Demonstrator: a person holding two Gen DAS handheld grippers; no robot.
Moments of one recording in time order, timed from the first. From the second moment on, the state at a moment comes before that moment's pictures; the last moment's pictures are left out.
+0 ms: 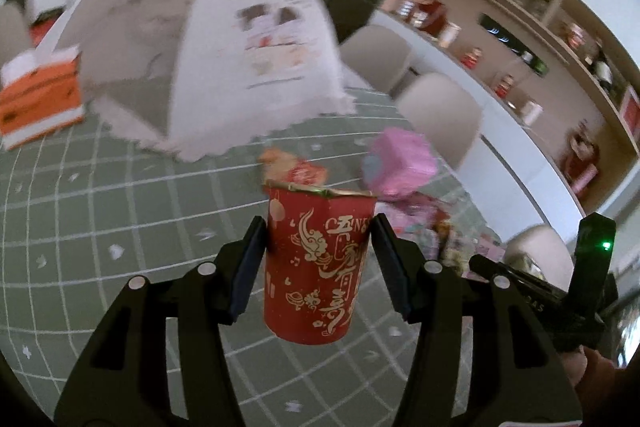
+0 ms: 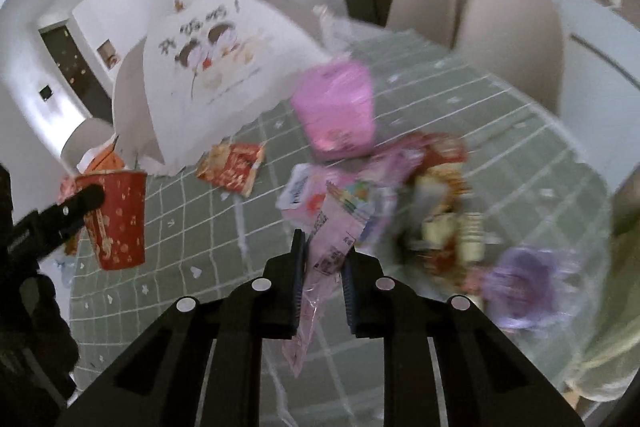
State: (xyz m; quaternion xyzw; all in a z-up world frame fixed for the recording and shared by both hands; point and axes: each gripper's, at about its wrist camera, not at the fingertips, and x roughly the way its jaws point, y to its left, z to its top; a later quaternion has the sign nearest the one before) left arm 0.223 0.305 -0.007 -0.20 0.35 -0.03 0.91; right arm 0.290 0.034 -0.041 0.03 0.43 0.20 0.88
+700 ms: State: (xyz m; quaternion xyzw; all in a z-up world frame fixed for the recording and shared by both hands) left arm 0.261 0.074 0.071 -0.13 0.31 -0.16 0.93; right arm 0.247 -0.215 0.057 0.04 0.30 0.11 0.95
